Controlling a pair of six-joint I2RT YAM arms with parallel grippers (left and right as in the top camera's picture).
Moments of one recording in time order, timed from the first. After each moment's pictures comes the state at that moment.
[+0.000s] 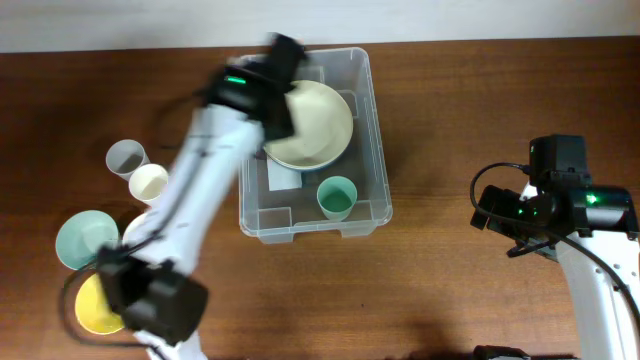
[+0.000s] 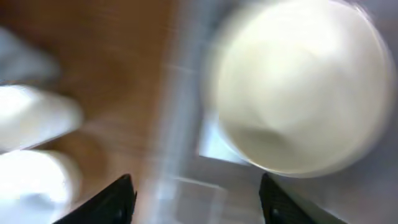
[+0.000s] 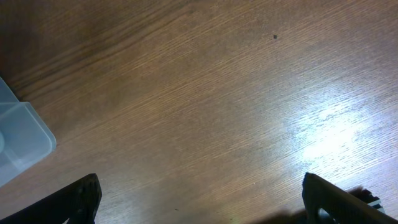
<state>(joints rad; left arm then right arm) -0.35 1.90 1.98 -1.31 -0.27 -0.62 -0.12 1.23 1.18 -1.27 0.06 0.36</state>
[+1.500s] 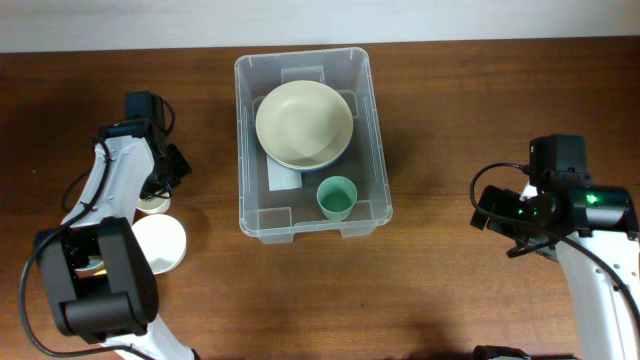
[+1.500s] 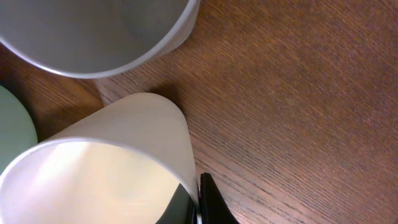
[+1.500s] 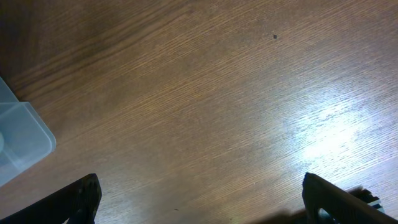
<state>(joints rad) 0.12 1.90 1.40 -0.90 -0.16 -0.47 -0.12 1.23 1.18 -1.27 0.06 0.36</state>
